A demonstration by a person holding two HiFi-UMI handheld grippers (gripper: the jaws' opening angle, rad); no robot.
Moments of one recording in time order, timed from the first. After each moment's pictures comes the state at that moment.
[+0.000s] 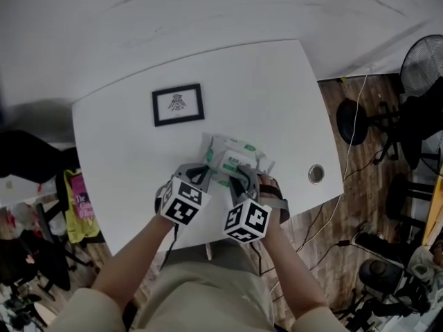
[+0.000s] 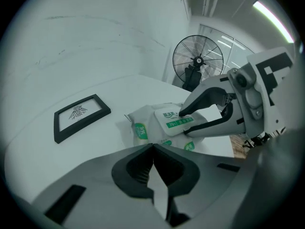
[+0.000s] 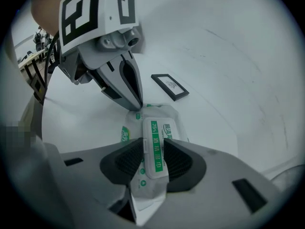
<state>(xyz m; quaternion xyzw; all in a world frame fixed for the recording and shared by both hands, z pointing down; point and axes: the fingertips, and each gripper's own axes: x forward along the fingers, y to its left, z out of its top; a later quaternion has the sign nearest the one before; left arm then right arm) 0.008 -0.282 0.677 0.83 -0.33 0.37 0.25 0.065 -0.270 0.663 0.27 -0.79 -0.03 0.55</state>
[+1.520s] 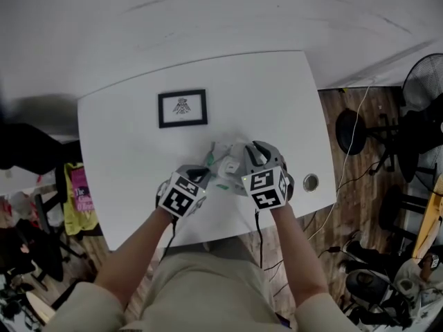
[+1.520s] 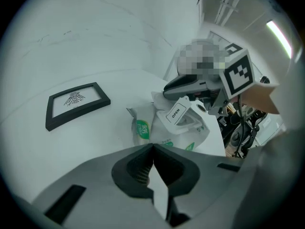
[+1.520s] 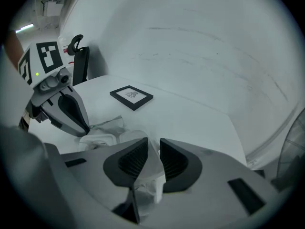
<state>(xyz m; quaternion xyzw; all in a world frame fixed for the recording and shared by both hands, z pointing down) 0.007 -0.283 0.685 0.82 -0.31 0.36 0.33 0.100 -0.373 0.649 0.38 -0.82 0.10 0.42</state>
